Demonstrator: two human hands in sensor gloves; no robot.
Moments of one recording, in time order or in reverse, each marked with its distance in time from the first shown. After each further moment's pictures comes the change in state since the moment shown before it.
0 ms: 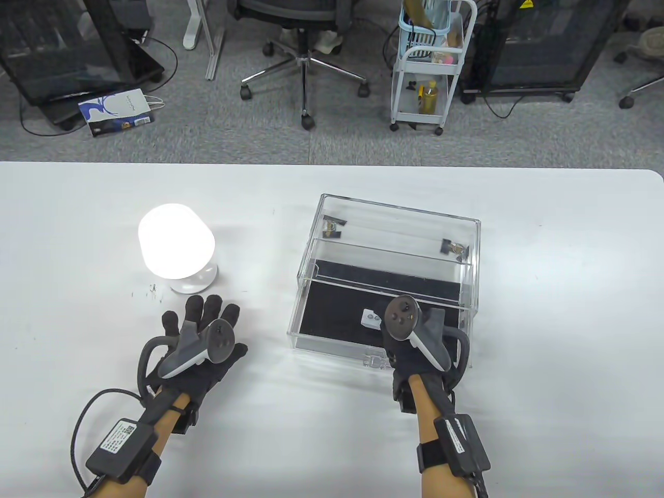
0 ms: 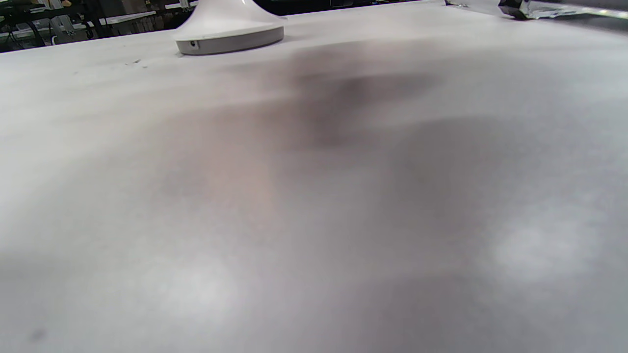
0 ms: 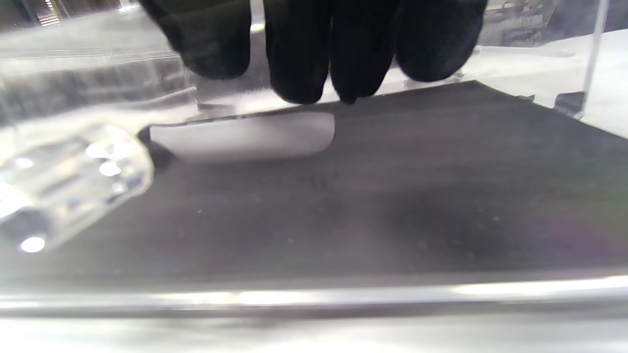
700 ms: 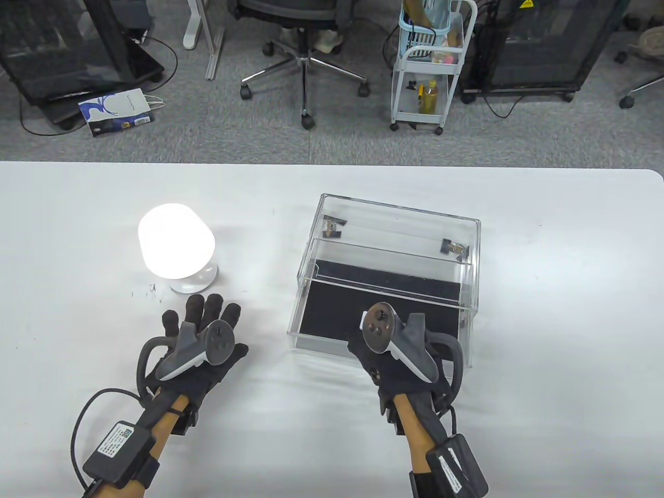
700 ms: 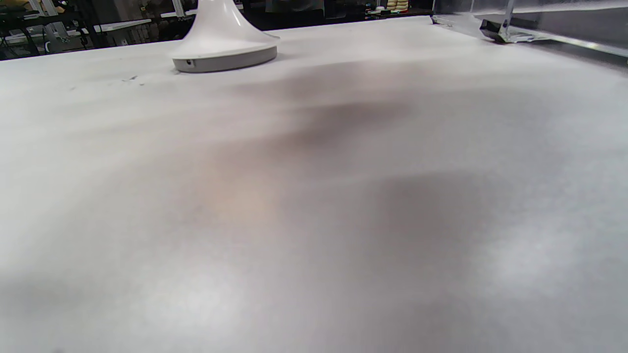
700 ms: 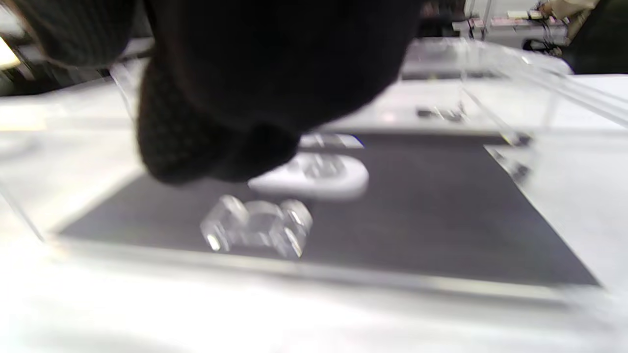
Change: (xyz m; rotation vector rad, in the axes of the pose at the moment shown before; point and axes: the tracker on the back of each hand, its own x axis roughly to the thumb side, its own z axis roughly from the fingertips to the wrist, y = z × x) left_hand 0.002 0.007 0.006 0.025 -0.019 0.009; right_hand 0.040 -0.036 0.045 0.146 0.007 0.167
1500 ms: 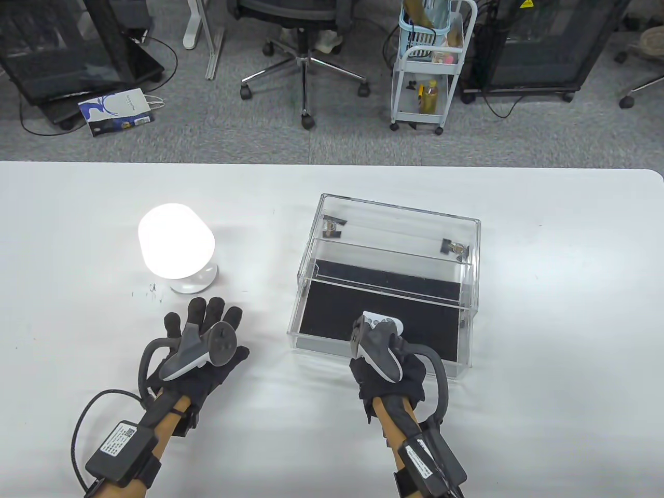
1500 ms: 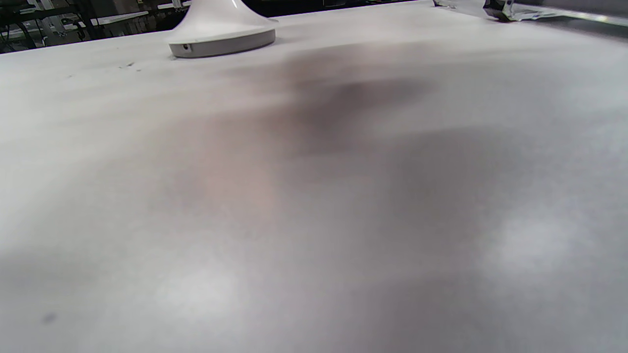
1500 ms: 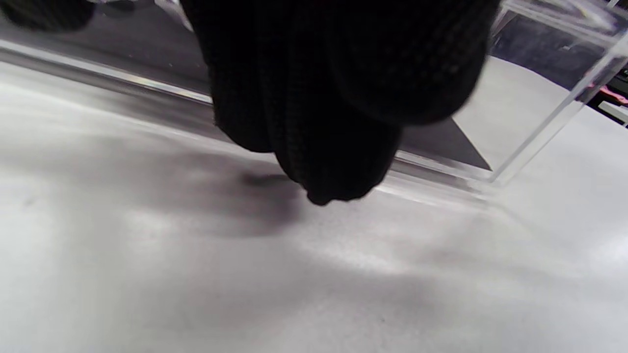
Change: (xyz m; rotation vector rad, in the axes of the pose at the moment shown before) left_hand 0.002 -0.005 -0.001 -0.027 0.000 -0.014; right_hand 0.013 0.057 -0.017 0.104 0.216 0.245
